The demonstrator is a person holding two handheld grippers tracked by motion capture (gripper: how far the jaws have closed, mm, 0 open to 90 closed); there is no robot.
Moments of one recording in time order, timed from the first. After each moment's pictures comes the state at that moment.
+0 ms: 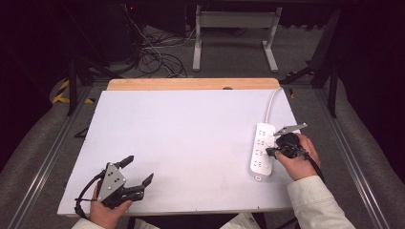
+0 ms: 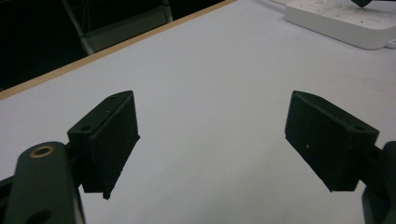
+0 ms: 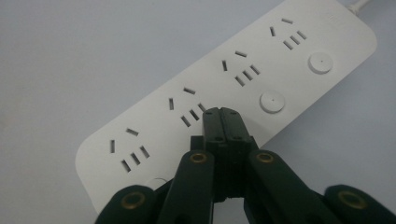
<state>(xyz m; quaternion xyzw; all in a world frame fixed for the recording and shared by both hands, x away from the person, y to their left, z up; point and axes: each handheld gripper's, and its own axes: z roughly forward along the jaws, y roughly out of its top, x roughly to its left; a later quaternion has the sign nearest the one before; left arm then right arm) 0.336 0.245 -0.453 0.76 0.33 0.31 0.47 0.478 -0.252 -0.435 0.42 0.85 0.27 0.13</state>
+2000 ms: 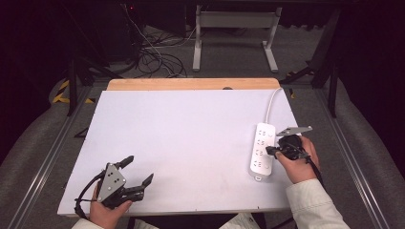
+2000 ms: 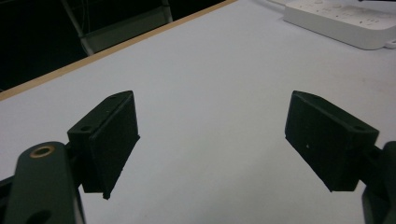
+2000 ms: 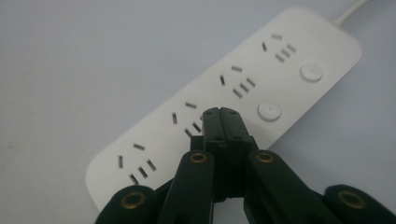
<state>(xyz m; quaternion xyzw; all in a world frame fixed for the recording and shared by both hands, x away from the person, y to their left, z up) 0.336 0.245 -0.453 0.76 0.33 0.31 0.47 0.468 -0.255 -0.433 0.45 0.82 0.32 0.15</state>
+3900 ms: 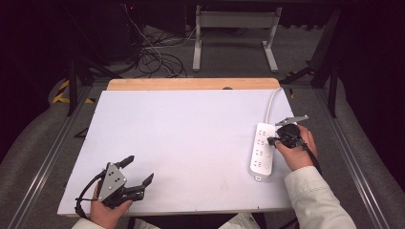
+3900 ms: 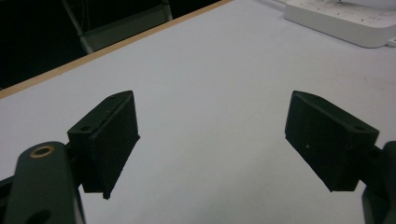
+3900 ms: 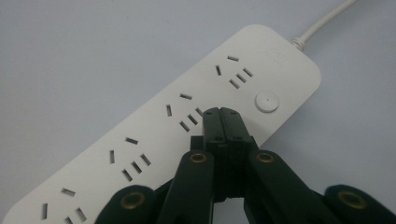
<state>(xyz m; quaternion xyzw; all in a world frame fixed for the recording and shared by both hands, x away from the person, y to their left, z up) 0.336 0.244 -0.453 0.76 0.33 0.31 0.47 0.508 -0.259 -0.437 0.45 0.83 0.28 0.17</state>
